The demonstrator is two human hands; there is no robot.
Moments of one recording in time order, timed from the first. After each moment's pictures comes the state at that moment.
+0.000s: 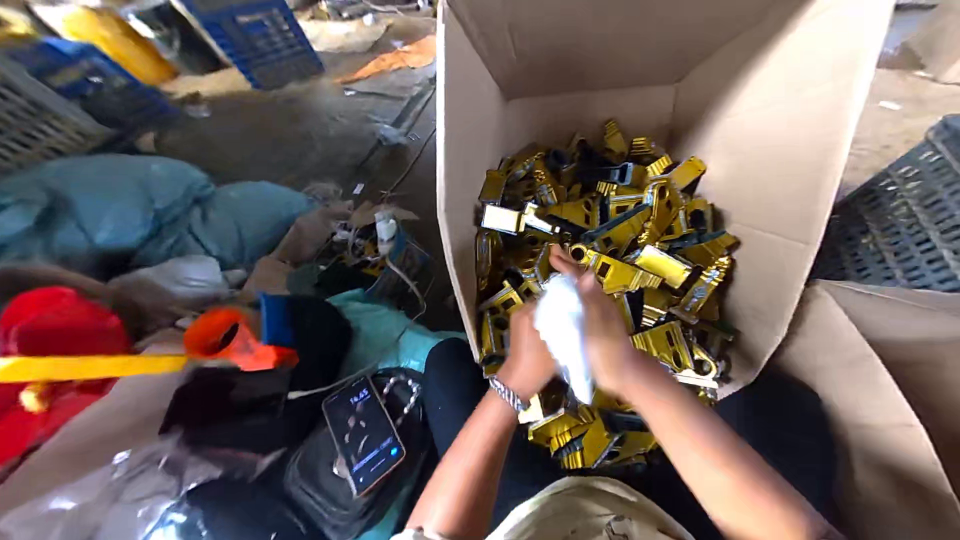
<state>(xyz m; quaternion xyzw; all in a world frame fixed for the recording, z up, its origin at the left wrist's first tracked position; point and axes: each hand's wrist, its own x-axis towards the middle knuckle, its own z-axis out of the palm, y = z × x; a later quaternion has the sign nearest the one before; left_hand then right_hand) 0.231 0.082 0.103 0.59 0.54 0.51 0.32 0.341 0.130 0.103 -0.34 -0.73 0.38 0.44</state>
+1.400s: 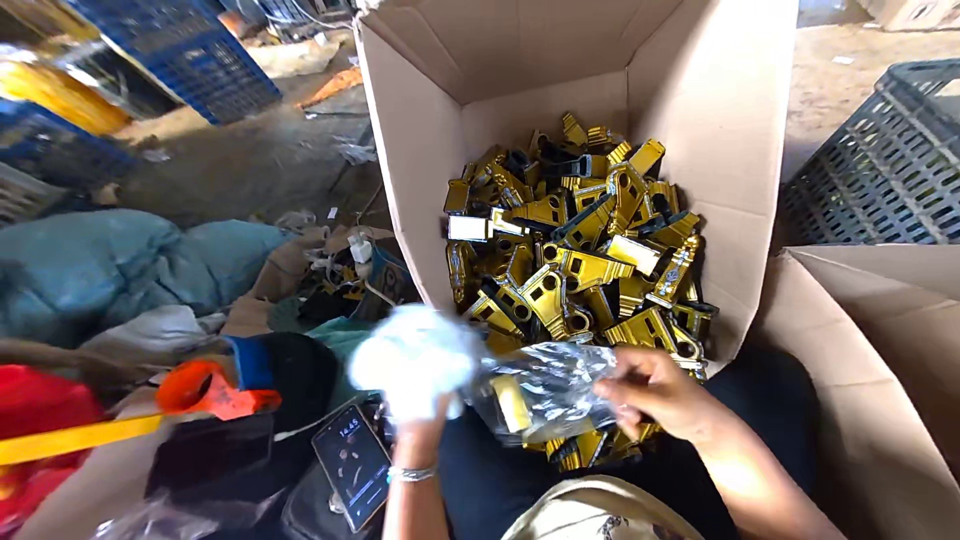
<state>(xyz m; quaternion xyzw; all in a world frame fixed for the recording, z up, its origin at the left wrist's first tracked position) 0.149 0.029 0.054 0.42 0.70 0.54 0.22 0.439 0.073 0.082 -0.34 -0.51 0.68 0.40</state>
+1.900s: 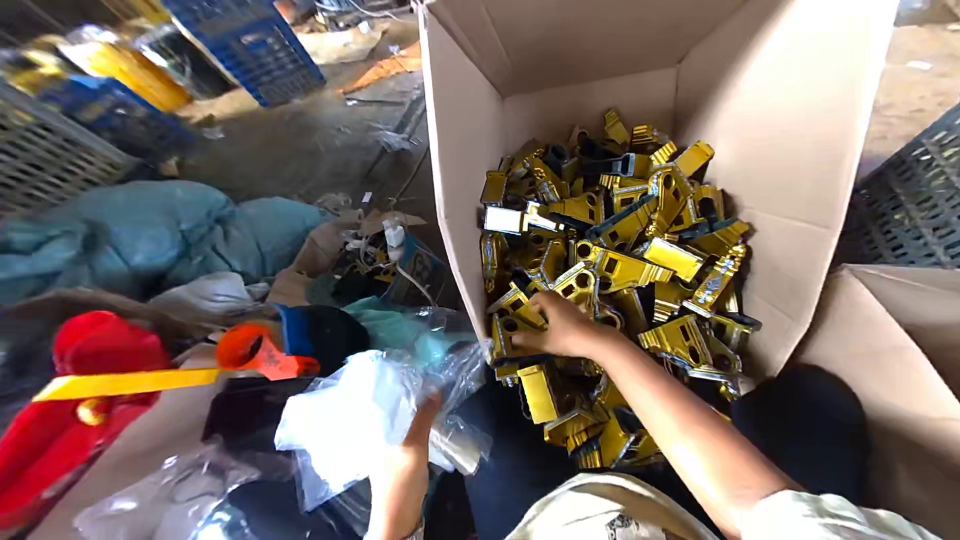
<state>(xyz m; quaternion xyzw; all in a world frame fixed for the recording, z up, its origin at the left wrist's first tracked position) 0.134 -0.016 0.078 0.31 0.66 0.65 0.20 0.315 0.174 0.074 -0.45 -0.76 0.46 0.06</state>
